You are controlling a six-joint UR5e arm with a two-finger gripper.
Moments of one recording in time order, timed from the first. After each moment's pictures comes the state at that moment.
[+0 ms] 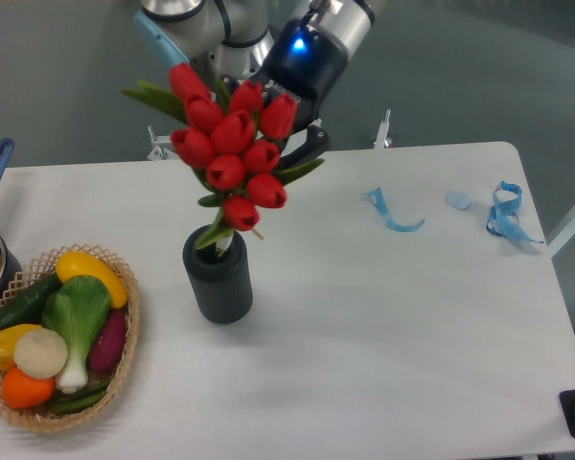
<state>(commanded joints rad) 2.76 -1.52 -1.79 -0.88 0.47 0.99</state>
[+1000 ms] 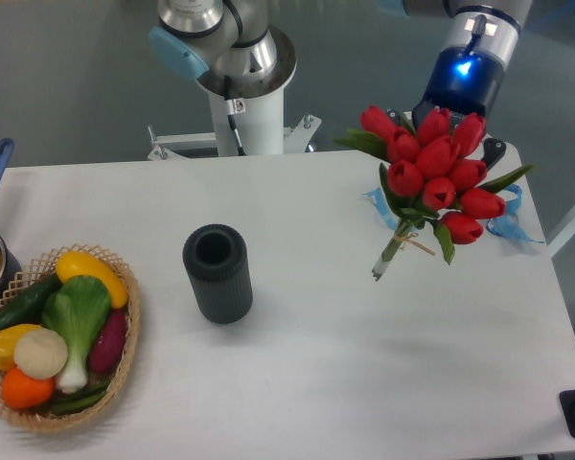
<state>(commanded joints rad) 2.96 -1.68 -1.75 -0.87 0.48 1.27</state>
